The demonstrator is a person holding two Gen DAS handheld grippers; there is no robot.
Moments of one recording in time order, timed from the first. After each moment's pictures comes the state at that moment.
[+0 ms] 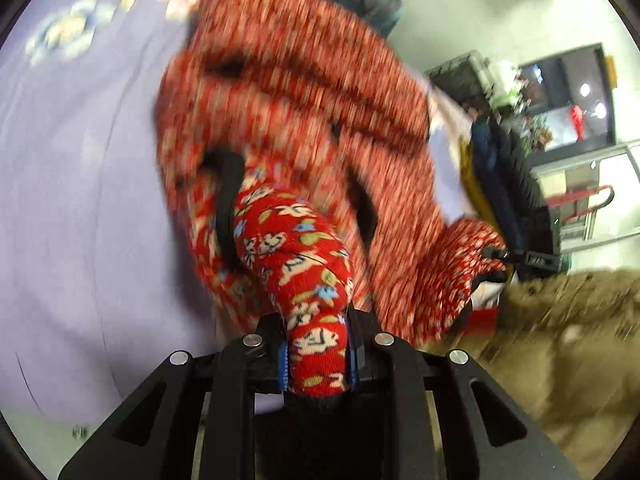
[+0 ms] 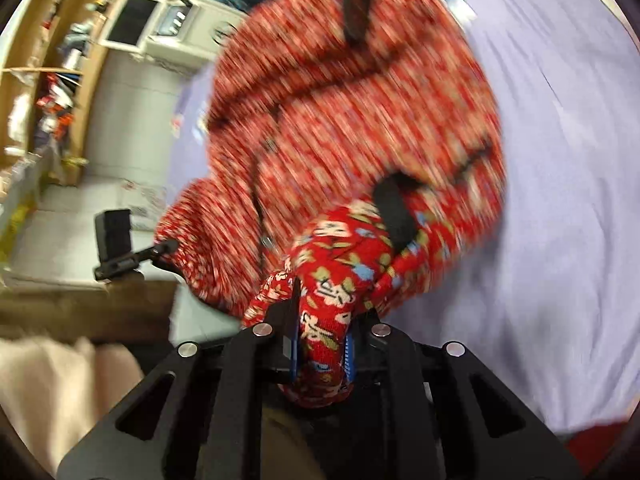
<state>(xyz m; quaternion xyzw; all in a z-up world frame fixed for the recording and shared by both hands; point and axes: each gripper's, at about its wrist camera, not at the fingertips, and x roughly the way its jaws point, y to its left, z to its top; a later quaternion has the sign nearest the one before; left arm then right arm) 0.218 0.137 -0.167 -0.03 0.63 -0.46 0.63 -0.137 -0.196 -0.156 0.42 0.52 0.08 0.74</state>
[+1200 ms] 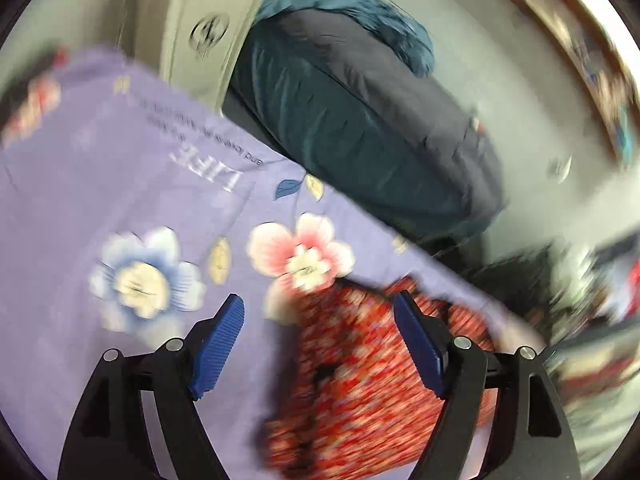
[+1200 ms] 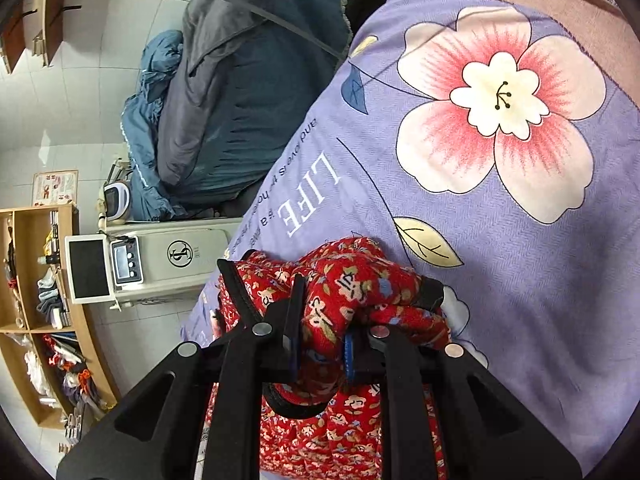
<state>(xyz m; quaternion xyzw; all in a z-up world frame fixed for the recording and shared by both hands) 0.483 0.091 -0.069 -0.09 0.55 -0.26 0.79 0.075 -0.433 -0.193 0.62 0.37 -0.15 0.67</state>
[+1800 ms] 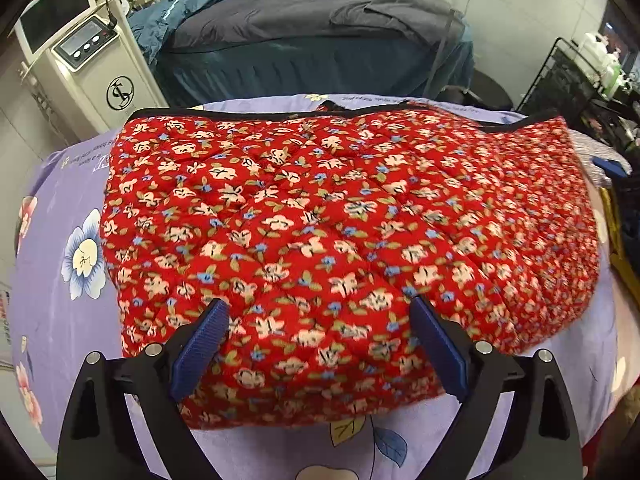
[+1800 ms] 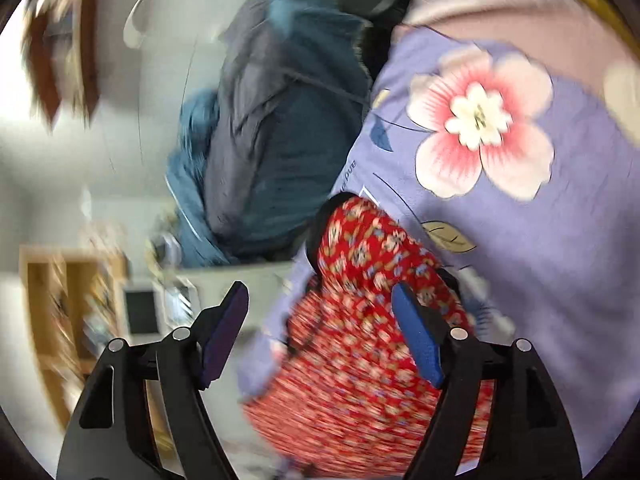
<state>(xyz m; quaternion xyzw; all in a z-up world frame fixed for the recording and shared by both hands) 0.287 -0.073 -0.155 0.19 0.51 -0.28 0.79 0.014 -0.411 -0.125 0.63 0.27 -0.16 0.71</state>
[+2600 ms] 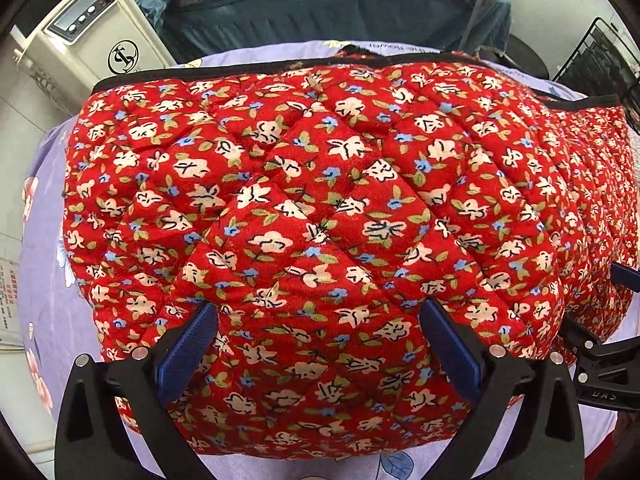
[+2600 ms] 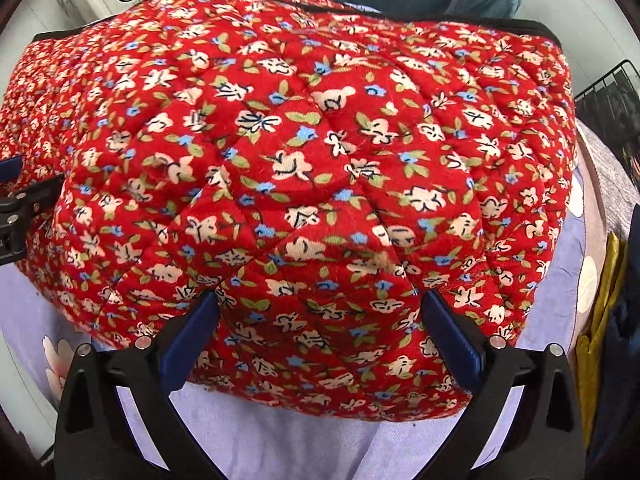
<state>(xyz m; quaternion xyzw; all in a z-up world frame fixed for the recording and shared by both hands) 0.338 -0.120 -0.198 0.23 0.58 -0.22 0.75 0.095 -0.215 -0.178 0.10 0.63 -0.15 0.76</state>
